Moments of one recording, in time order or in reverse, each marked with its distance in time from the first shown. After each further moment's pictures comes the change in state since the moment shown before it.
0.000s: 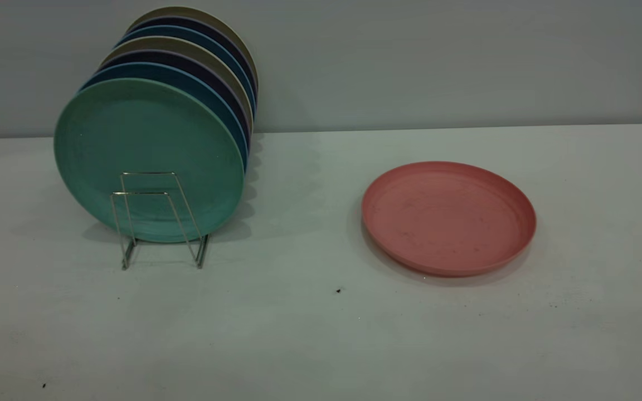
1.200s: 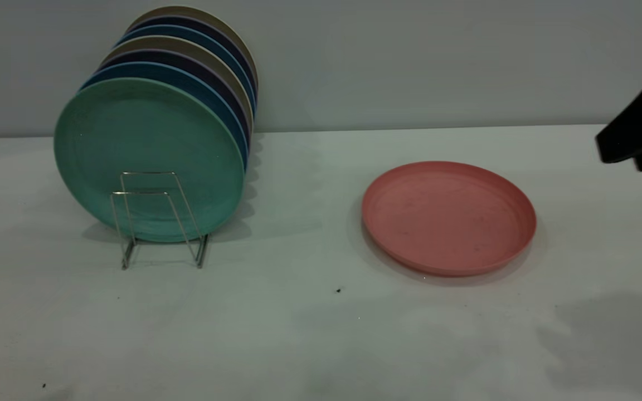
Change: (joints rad) left arm 0.000 0.858 -0.016 -0.948 -0.603 0.731; right arm -0.045 1.577 -0.280 0.930 -0.529 -0.829
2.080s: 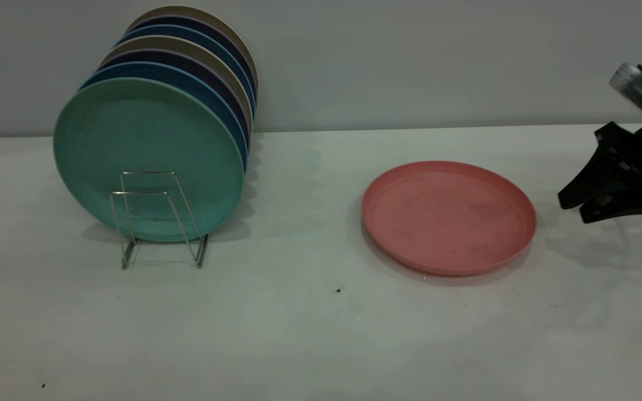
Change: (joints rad) left arm 0.000 0.000 0.000 -0.007 0.085 0.021; right arm -0.168 0.793 -0.629 0.037 0.209 -0.027
